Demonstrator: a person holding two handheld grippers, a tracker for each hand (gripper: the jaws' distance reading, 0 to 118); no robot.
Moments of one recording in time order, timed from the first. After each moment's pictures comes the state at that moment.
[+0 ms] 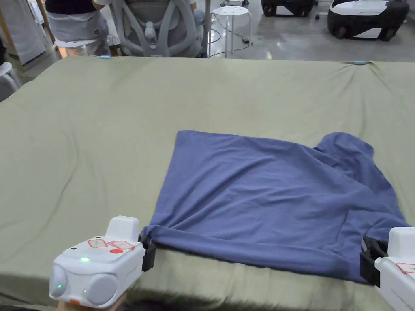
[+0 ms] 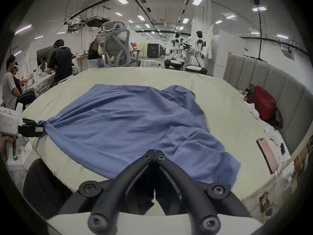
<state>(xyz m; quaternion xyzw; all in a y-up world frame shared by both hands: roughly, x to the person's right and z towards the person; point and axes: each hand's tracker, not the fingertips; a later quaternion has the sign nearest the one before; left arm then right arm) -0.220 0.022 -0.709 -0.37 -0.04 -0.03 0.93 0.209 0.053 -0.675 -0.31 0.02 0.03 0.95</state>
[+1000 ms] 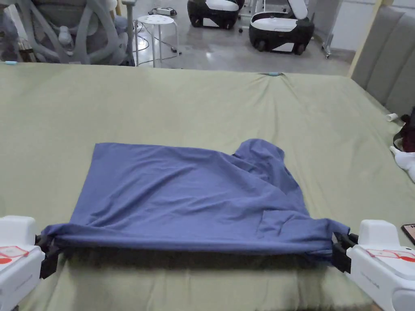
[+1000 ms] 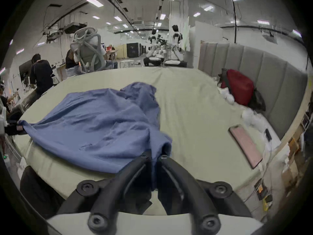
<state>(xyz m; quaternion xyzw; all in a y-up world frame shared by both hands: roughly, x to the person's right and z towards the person) -0.200 0.083 -0.723 -0.33 -0.02 -0.08 0.94 0.307 0.066 -0.679 -0.31 -0.06 0.01 0.95</state>
